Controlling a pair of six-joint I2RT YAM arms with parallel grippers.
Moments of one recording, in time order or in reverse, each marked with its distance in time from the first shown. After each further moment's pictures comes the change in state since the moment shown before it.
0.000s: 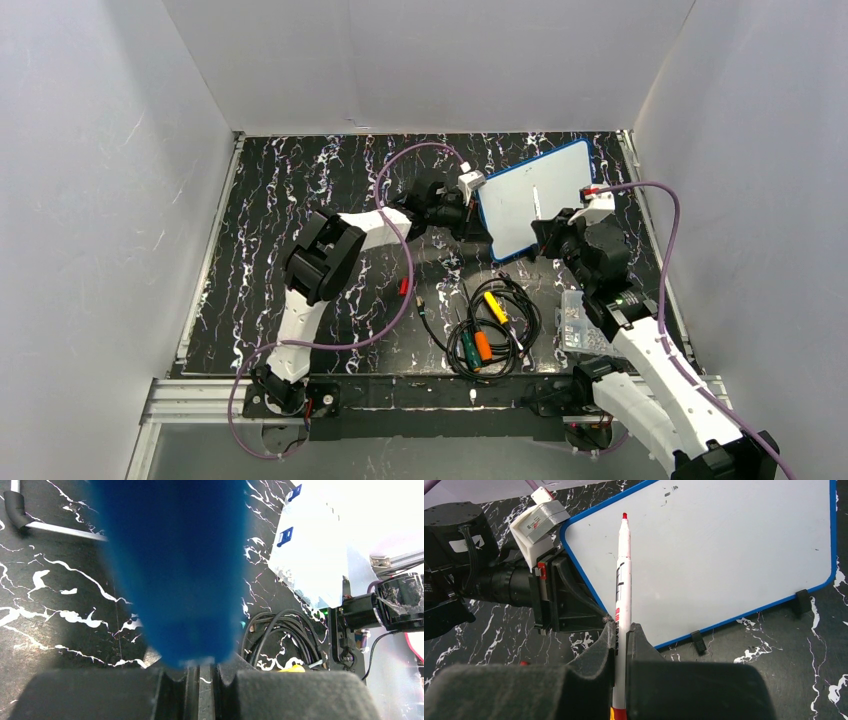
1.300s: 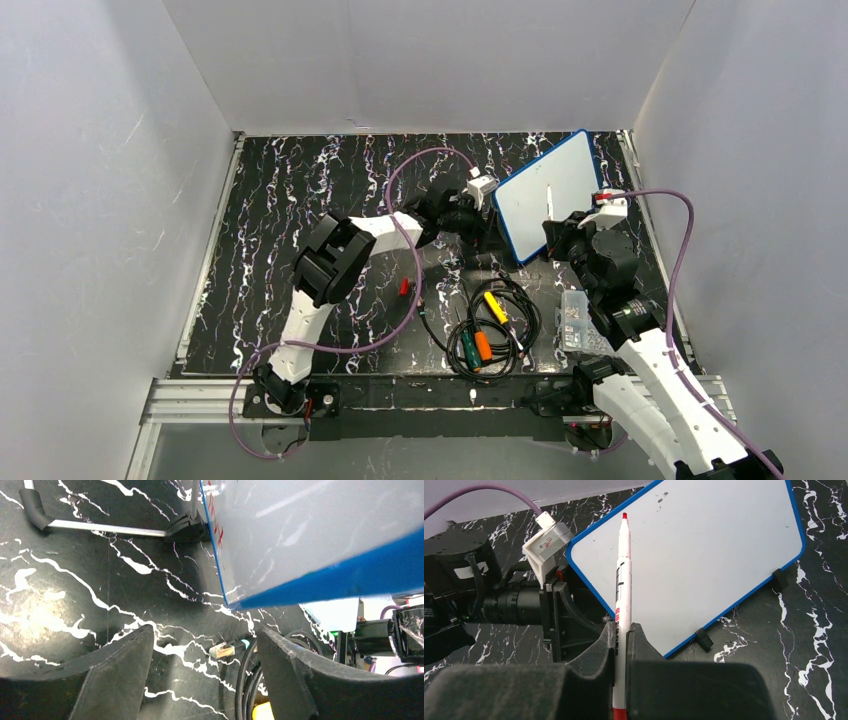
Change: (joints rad) left arm -0.063 0.037 0.041 0.000 -0.147 -0.071; right arm 0.000 -0.085 0.000 -0.055 0.084 -0.008
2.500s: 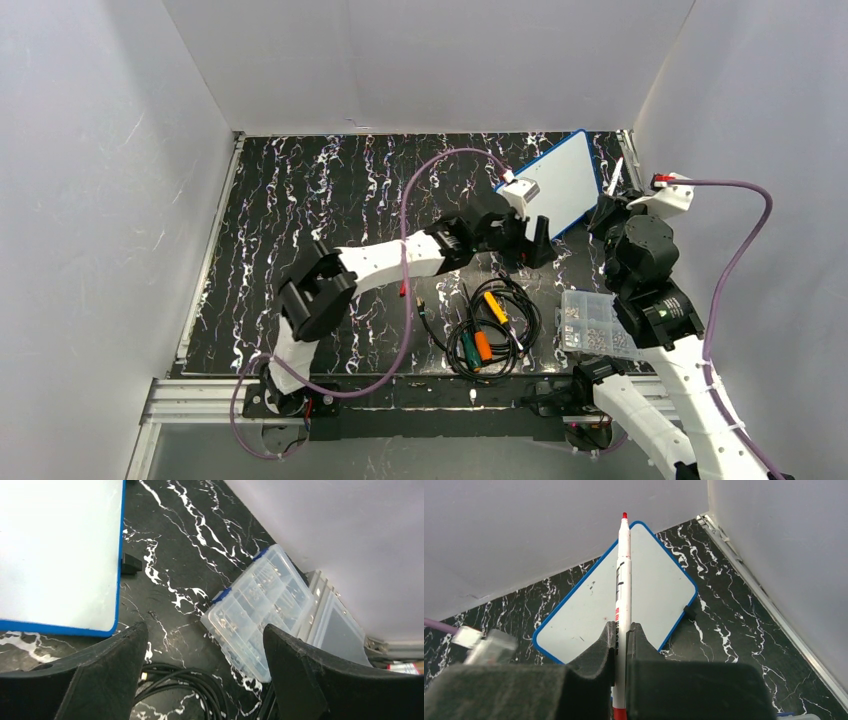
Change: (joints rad) left arm -0.280 -0.283 -0.012 -0.153 -0.510 -0.166; right arm 0.000 -0.002 0.300 -0.216 0.390 0.007
